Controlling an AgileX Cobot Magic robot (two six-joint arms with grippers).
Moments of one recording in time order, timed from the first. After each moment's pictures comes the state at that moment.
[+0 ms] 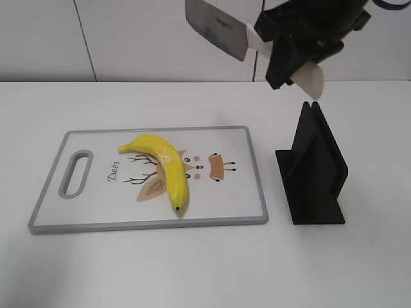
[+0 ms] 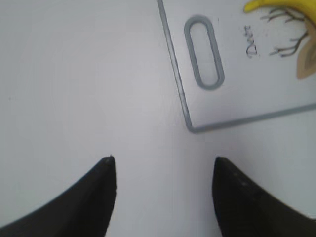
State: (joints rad) left arm -0.19 1.26 -1.18 -0.02 1.21 0.18; right arm 0.48 1.76 -1.66 0.23 1.22 -0.11
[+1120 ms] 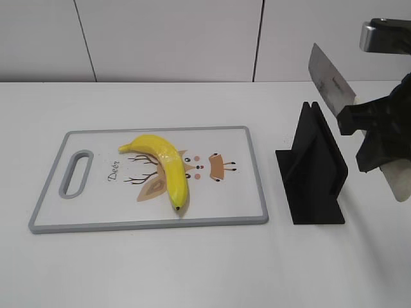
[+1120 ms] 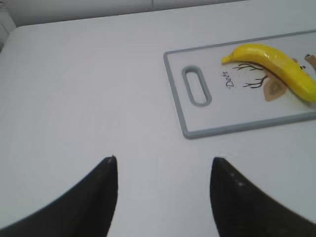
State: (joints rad) left arm -0.19 0.02 -0.54 -0.03 1.14 0.15; right arm 0.48 1.32 -0.98 0.00 0.98 0.44
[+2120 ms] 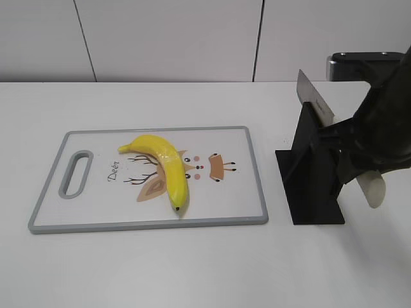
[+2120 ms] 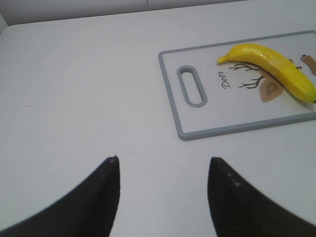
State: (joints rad) left arm -0.19 0.00 -0.49 -0.04 1.09 0.15; right arm 0.48 1.49 -0.98 -0.05 0.91 0.44
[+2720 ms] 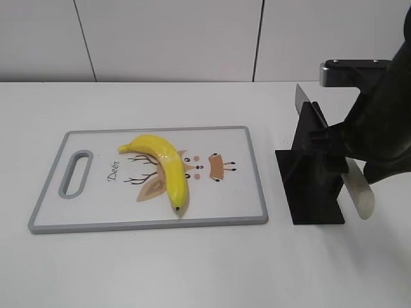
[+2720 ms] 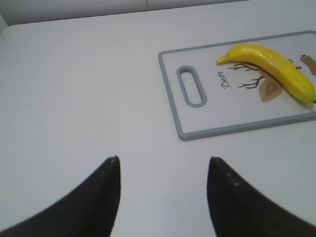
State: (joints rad) left arm -0.19 0.00 -0.49 -0.04 1.09 0.15; right arm 0.48 1.53 -0.98 -0.04 0.88 0.47
